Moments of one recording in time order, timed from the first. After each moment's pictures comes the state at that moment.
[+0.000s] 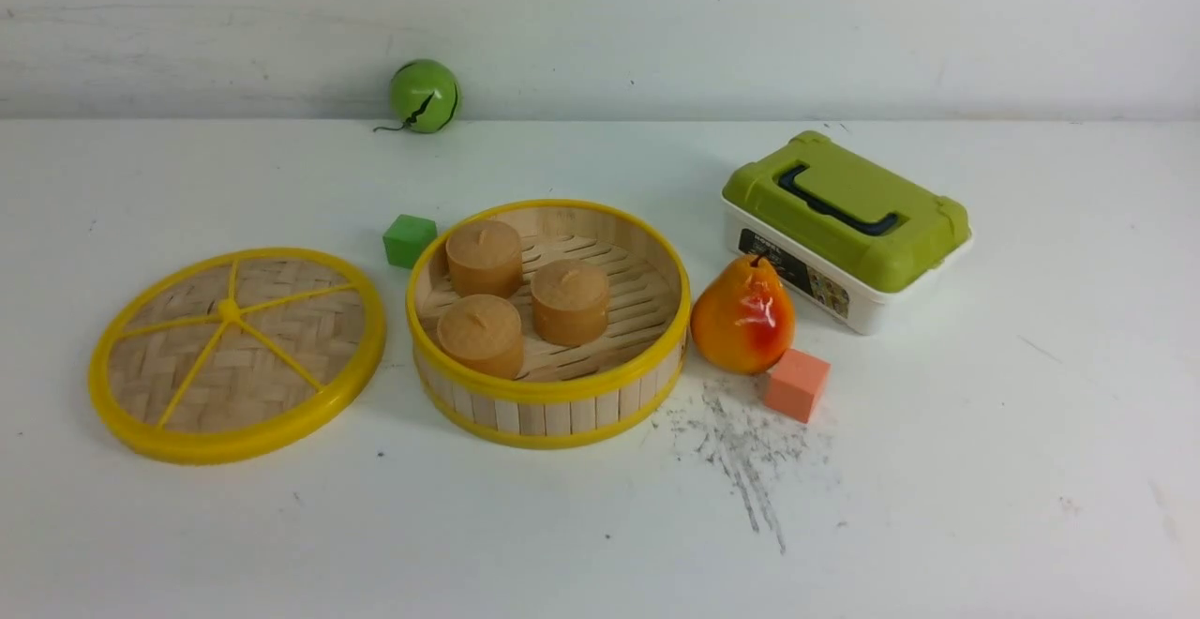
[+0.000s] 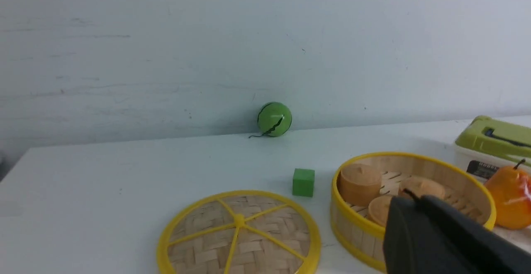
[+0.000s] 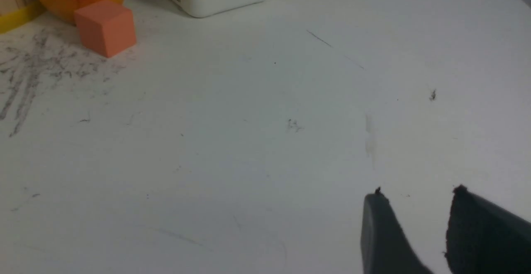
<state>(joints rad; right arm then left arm) -0.04 -0.02 0.02 -0.02 0.39 -0.03 0.03 0.07 -0.42 -0.32 0.45 0.30</state>
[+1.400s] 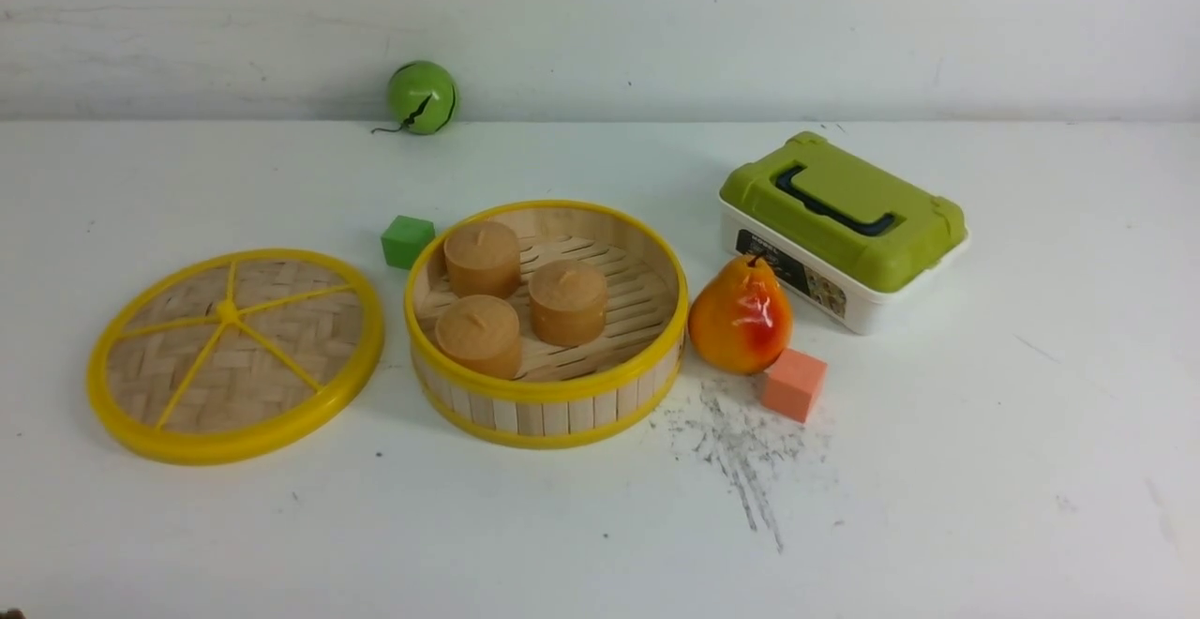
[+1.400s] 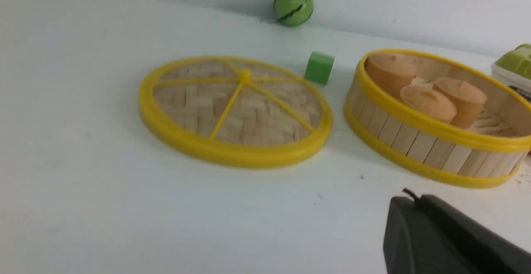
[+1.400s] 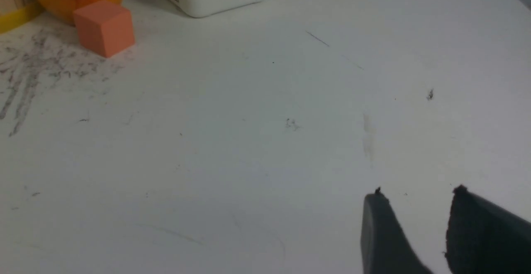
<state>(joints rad) -0.04 -0.02 0.02 -0.02 0.39 -0.03 -0.07 -0.01 0.02 -0.08 0.26 -0.17</state>
